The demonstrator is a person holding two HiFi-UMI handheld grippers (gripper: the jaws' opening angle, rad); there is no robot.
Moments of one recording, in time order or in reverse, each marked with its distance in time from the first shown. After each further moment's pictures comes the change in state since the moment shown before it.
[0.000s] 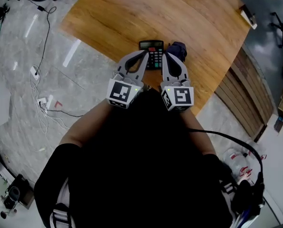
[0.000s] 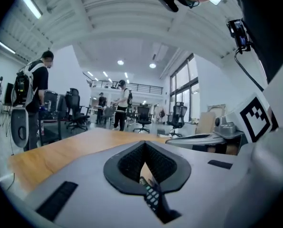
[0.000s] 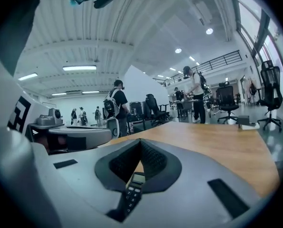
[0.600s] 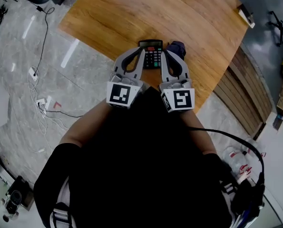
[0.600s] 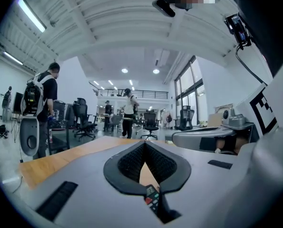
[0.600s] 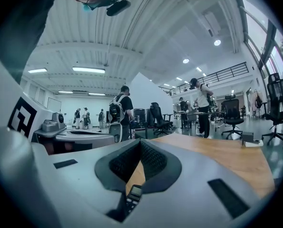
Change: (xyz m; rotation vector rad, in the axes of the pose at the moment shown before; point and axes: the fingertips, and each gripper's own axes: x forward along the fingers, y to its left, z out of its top) left arm -0.011 0.013 0.025 0.001 -0.087 0.110; right arm -0.005 0.016 0.038 -0.108 -0.087 0.028
